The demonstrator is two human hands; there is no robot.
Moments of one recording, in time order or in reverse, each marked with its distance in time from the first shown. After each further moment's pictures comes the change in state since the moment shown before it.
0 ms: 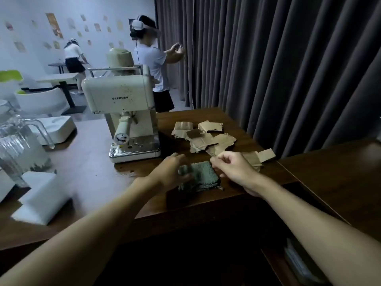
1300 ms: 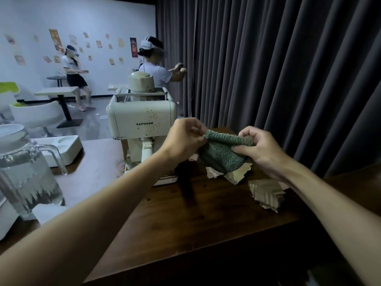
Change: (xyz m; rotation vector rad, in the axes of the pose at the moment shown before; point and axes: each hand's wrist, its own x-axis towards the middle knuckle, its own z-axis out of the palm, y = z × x) left_hand 0.033 0.018 -0.129 -0.717 0.346 0.114; right_hand 0.049 -0.098 -0.016 0.131 0.126 -0.281
